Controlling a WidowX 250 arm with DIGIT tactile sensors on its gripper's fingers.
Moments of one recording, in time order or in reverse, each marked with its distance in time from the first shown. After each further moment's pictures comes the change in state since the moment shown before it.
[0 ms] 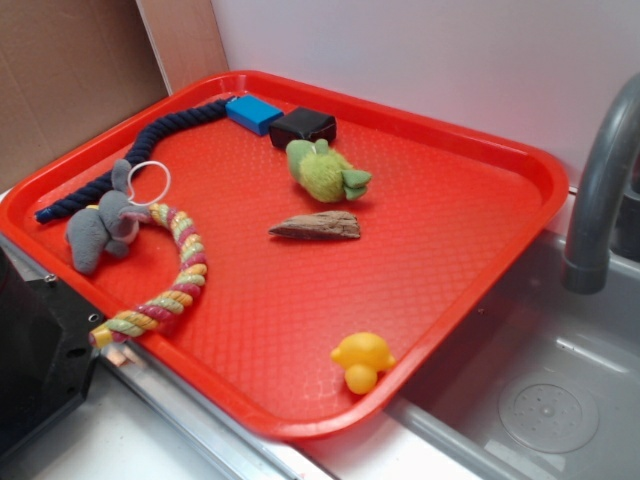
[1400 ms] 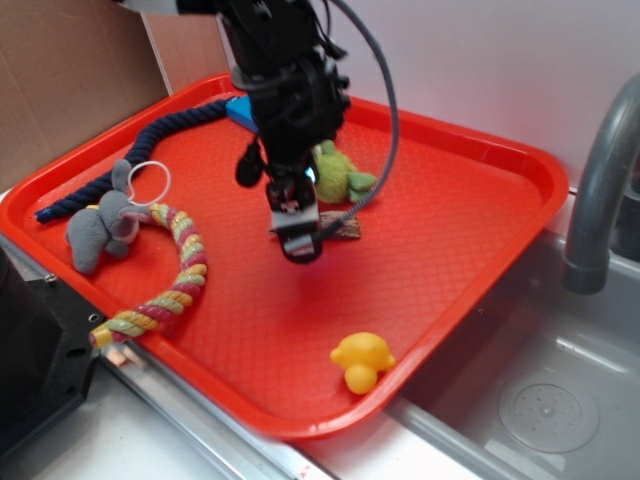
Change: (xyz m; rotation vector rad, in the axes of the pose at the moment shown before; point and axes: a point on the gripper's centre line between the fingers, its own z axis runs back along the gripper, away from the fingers) arm 0.093 -0.056 -0.215 -0.018 -0.003 -0.721
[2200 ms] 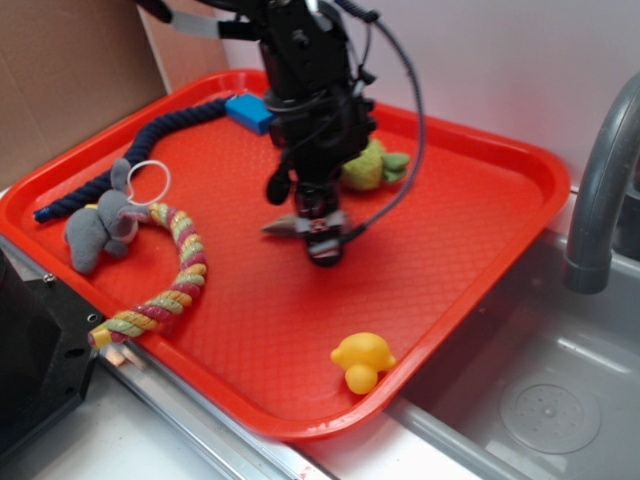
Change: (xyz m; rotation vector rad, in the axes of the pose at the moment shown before) arm -0.009 0.012 -0.012 -0.016 0.082 0.061
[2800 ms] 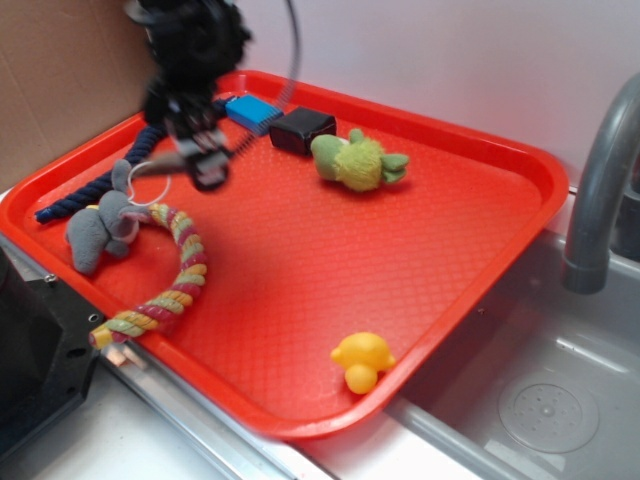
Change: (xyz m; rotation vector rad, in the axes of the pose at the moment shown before) arm -0.070 0.022 0.087 0.076 0.009 0.444
